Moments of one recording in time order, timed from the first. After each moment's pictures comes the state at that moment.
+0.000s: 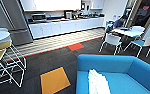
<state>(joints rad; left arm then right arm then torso) 1.41 2.91 -2.50 1.32 -0.06 -1.01 -1.53 3.11 -2.76 -0.01 0.12 0.12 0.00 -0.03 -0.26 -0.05</state>
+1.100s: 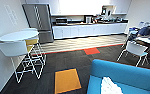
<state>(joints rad) 1.42 2.93 -2.53 1.33 -0.06 -1.01 -1.53 3.11 -2.76 -0.01 0.11 0.12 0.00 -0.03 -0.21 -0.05</state>
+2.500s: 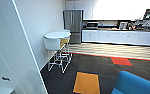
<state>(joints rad) 1.43 2.93 -2.53 1.33 -0.06 -1.01 -1.54 3.11 -2.76 -0.01 0.11 0.12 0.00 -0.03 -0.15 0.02</state>
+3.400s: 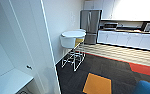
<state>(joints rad) 1.43 2.96 -2.58 1.33 -0.06 -1.01 -1.53 3.11 -2.76 -0.01 0.11 0.12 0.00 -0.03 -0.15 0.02</state>
